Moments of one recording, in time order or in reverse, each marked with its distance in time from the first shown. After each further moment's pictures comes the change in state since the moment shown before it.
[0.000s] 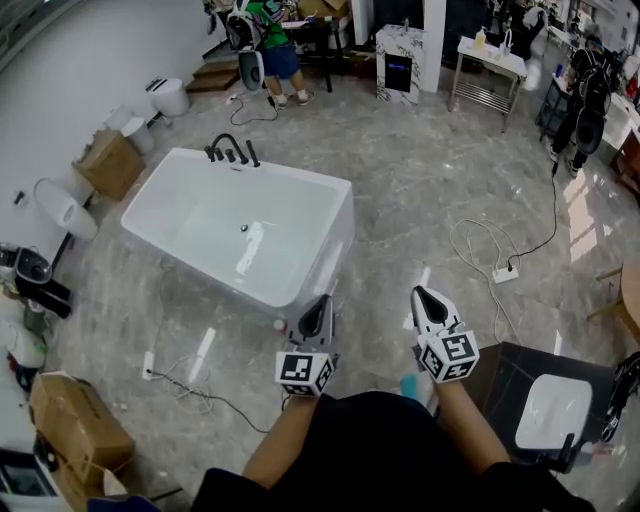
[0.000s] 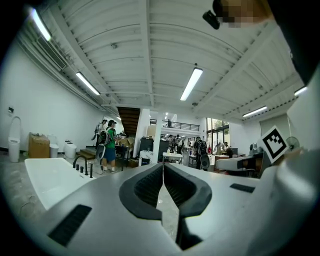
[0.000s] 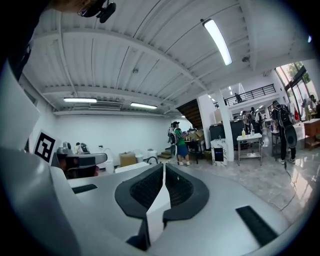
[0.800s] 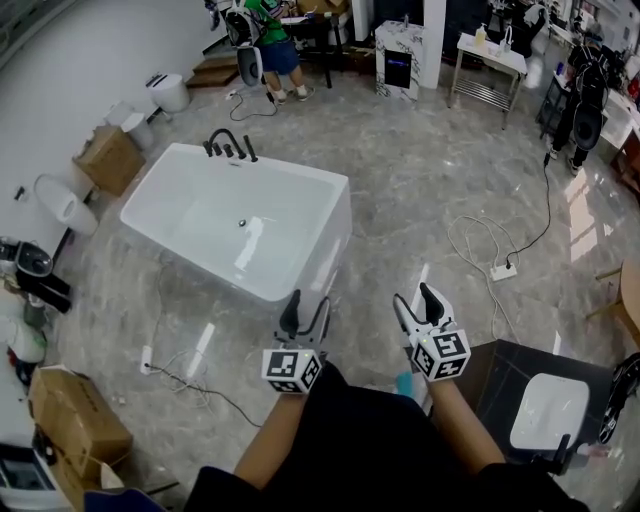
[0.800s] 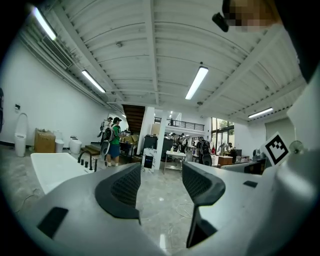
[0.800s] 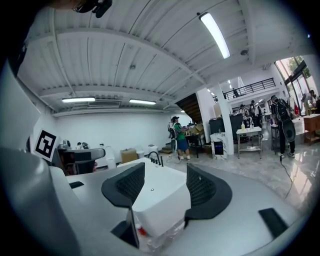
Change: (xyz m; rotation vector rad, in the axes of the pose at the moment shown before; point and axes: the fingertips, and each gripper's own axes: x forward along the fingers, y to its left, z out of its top) left arm -0.008 0.008 -0.010 -0.035 0.020 0.051; right arm -0.004 -0.006 -0.024 0.044 0.060 0.006
